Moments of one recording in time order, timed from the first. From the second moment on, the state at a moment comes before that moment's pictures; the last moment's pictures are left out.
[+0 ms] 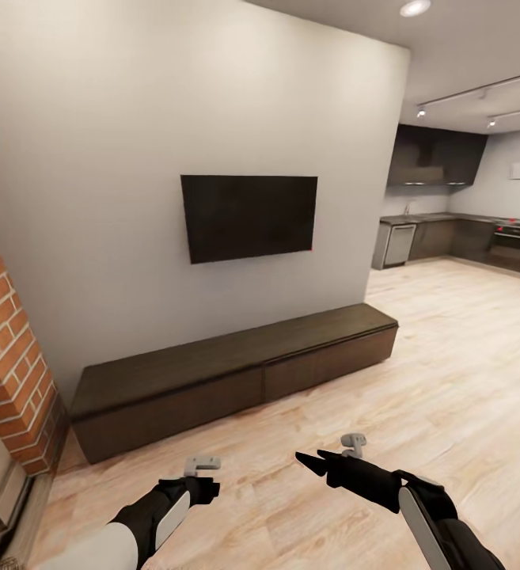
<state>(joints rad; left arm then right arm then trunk) -0.62 -0.06 -0.43 -0.31 0.44 0.25 0.10 -0.26 -0.11 0.03 -1.19 -0.37 0.57 0.73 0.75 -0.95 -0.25</state>
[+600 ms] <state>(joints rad) -0.62 -0.06 -0.43 -0.31 0.44 0.25 0.11 -0.26 -0.11 0.03 -1.19 -0.37 0.57 0.73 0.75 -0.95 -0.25</state>
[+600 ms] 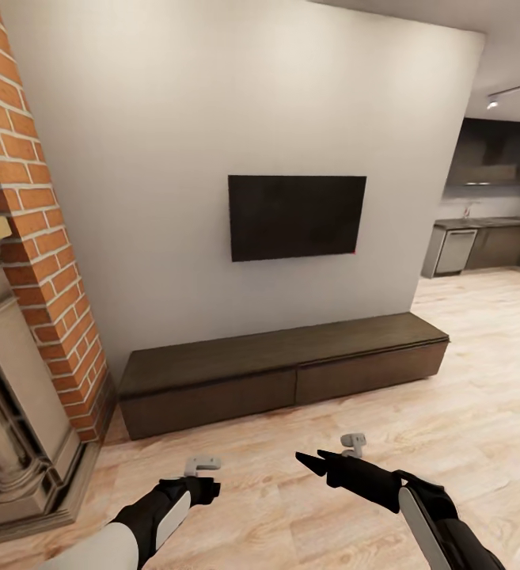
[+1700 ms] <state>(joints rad) -0.61 -0.06 -0.43 -0.27 0.43 0.26 0.11 -0.19 -0.10 0.08 -1.15 -0.33 0.59 0.70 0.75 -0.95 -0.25</state>
